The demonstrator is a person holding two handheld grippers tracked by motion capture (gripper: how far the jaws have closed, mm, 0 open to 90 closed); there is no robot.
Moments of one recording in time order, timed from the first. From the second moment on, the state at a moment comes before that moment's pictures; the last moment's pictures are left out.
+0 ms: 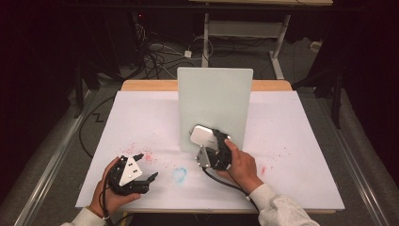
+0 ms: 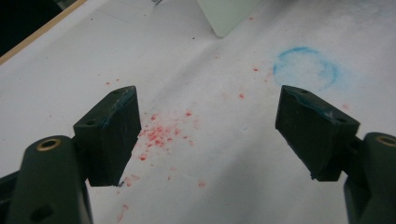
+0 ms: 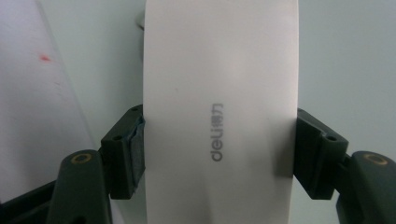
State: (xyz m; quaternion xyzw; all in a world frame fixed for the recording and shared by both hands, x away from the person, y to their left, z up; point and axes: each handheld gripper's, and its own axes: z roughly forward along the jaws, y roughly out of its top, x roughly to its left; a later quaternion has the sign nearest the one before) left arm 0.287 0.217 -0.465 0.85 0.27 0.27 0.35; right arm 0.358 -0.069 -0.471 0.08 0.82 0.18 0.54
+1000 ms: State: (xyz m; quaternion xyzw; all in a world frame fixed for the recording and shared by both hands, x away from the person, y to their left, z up) left arm 0.281 0.221 -0.464 0.85 0.27 0.27 0.36; right arm 0.357 -0.044 -0.474 0.06 0.83 0.15 0.54
